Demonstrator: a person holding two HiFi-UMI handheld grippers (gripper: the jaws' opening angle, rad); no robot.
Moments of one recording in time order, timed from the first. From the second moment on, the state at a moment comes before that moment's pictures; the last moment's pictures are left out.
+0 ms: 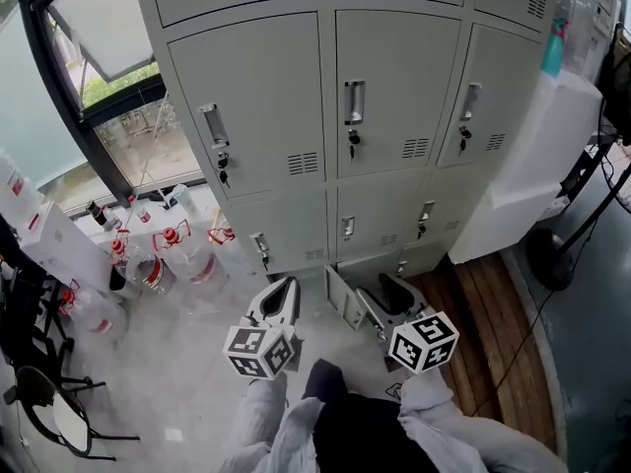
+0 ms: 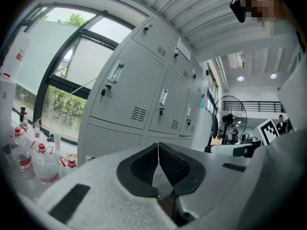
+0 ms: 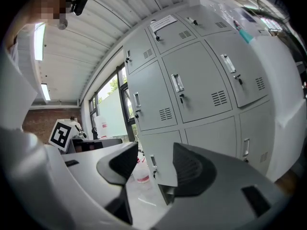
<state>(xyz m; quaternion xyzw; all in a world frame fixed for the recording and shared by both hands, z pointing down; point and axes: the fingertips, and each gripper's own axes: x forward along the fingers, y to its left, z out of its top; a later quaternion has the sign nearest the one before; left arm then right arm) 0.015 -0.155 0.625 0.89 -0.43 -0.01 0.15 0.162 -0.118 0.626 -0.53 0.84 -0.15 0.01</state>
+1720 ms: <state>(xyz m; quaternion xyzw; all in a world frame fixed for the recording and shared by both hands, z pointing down) 0.056 -0.381 0.491 0.94 -0.35 -0.04 0.03 0.174 -0.415 0.442 -0.56 0.83 0.01 0.03</state>
